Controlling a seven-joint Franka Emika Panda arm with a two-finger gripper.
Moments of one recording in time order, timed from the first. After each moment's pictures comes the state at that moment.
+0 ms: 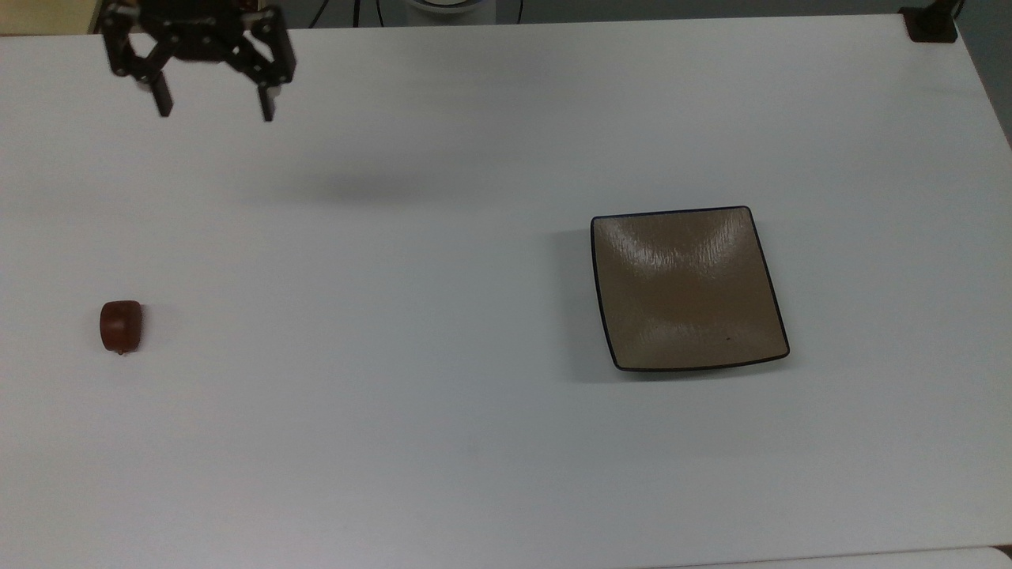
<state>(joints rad) -0.14 0.16 -0.04 -1.54 0.00 1.96 -0.26</state>
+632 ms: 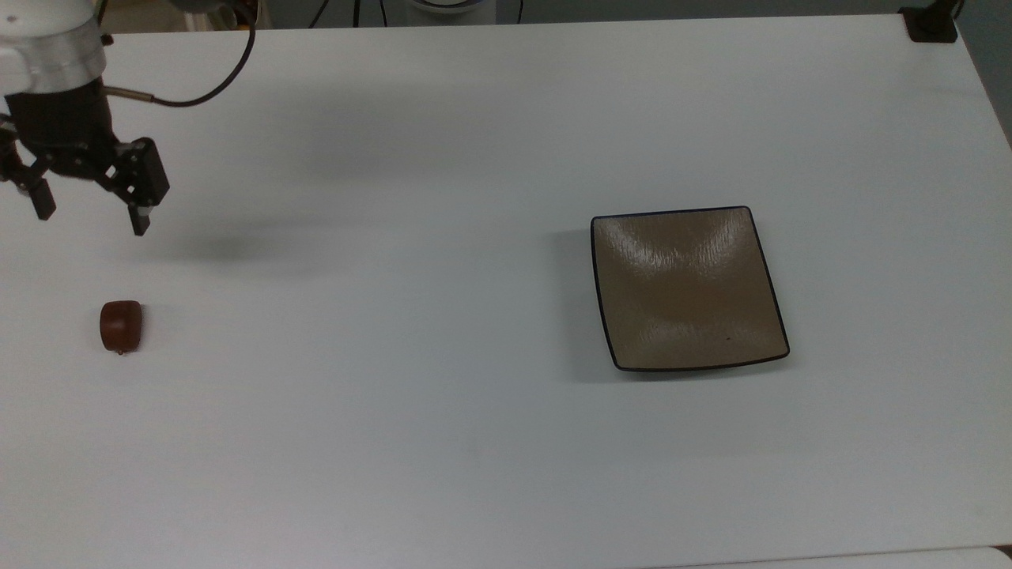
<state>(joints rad) -0.29 0.44 -0.04 -1.39 0.01 2.23 -0.31</state>
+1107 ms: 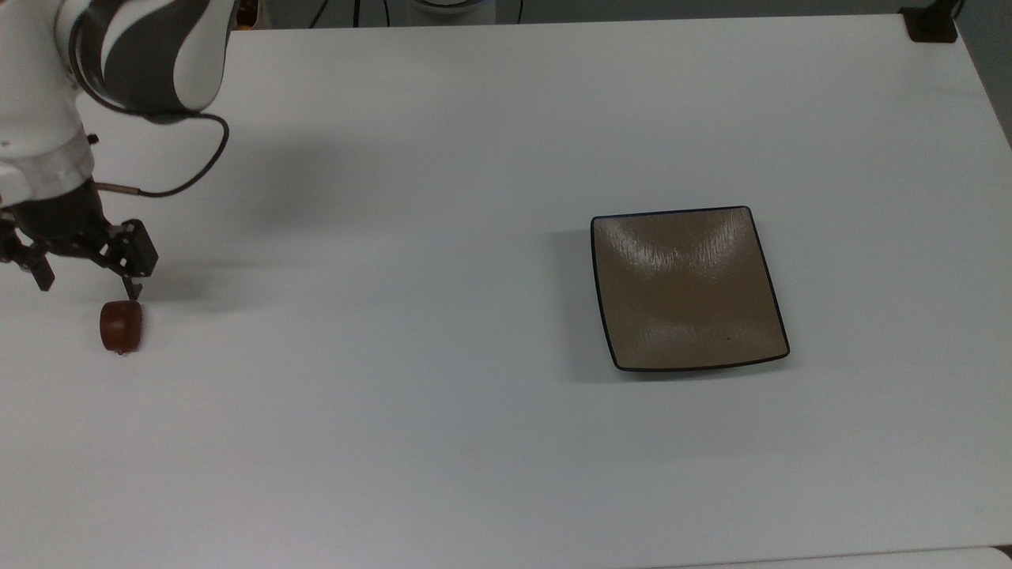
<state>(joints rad) -0.33 0.72 -0.04 -1.18 0.02 2.23 -0.41</state>
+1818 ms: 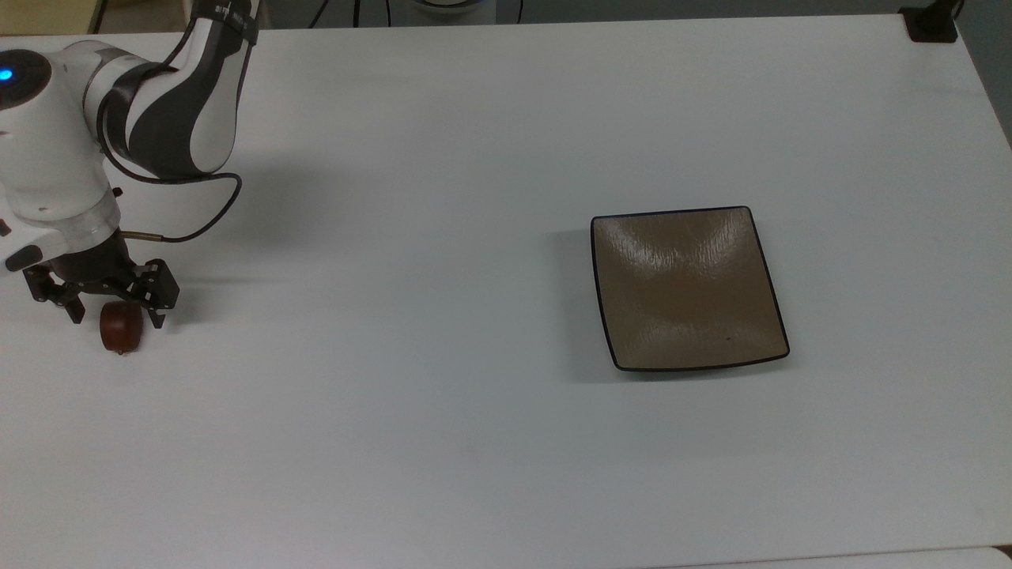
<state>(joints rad) -0.34 0.85 -0.03 -1.15 0.02 2.28 -0.45</state>
